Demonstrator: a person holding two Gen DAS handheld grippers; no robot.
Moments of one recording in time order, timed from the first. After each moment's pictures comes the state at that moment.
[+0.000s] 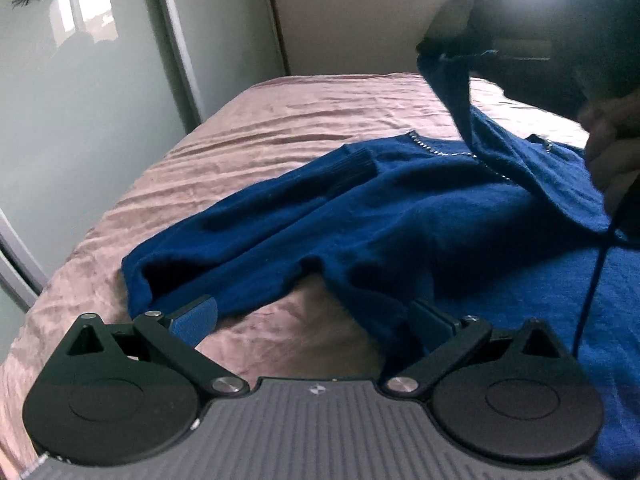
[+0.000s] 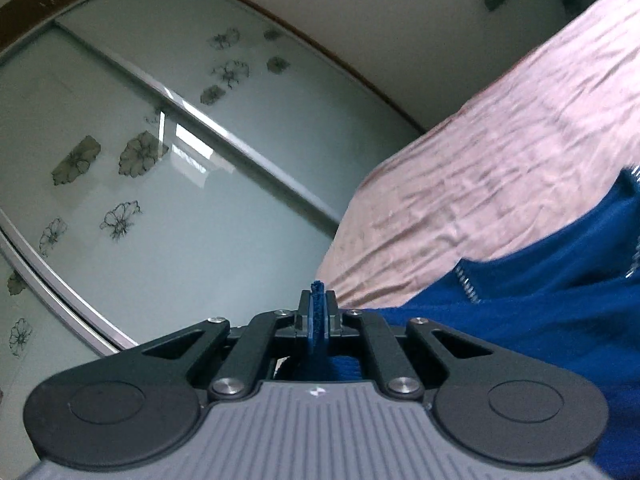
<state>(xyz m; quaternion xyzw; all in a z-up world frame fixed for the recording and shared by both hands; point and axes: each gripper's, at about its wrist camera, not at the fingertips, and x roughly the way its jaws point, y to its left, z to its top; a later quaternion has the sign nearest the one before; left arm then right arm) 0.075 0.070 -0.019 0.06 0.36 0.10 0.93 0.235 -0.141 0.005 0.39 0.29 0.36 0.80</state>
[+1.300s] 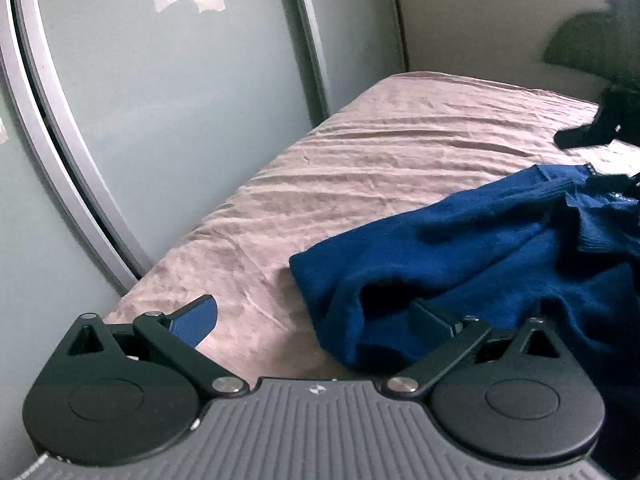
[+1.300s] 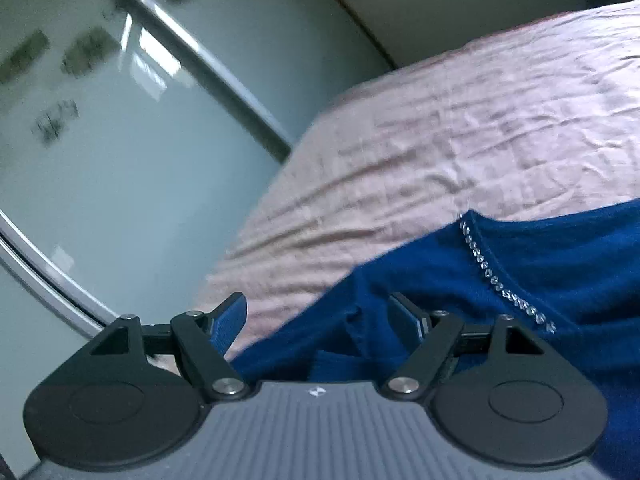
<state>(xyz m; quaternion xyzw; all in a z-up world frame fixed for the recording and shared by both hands) 0.088 0.191 -0.010 0.03 0.35 0.25 0.90 0.285 -0.054 -0.028 0.24 0.39 0.34 0.82</state>
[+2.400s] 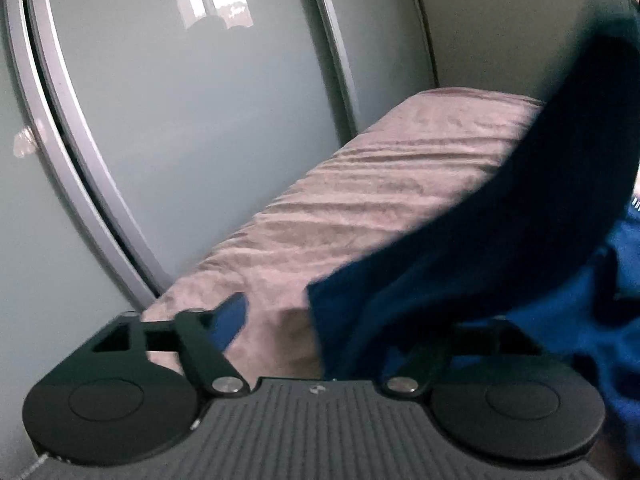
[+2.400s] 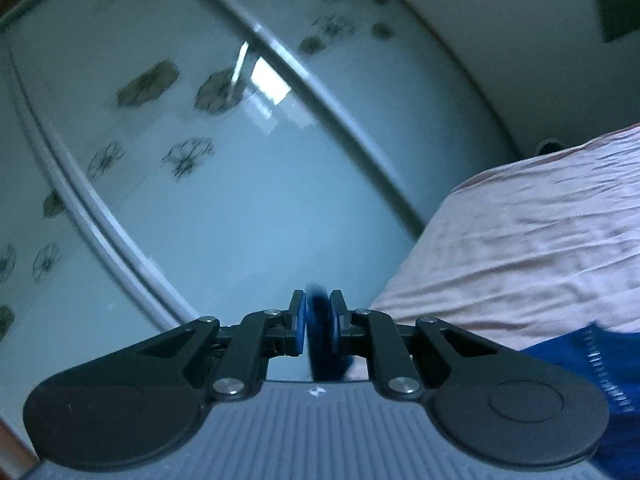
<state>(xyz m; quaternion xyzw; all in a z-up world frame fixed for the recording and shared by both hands) 0.117 0.188 -0.015 0.04 0.32 0.30 0.90 0.248 -0.079 0.093 0.29 0.25 0.44 0.81</state>
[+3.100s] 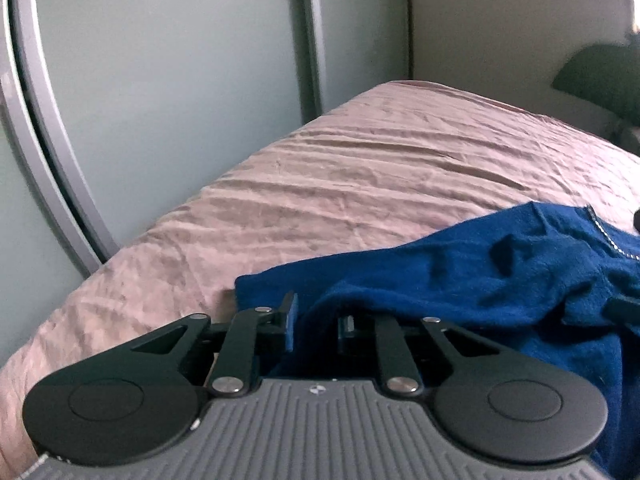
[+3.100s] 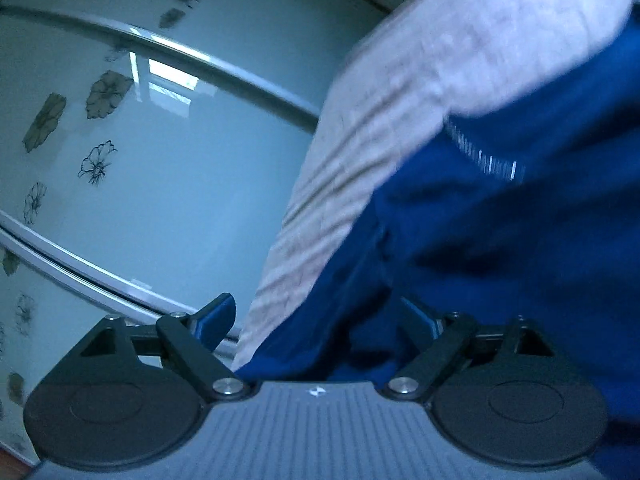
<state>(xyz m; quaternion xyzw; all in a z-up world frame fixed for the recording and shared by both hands) 0.127 0.190 -0.019 -0.04 0.35 0.25 0.90 0.247 -0.094 -0.063 0.39 0.43 0.39 0.71</state>
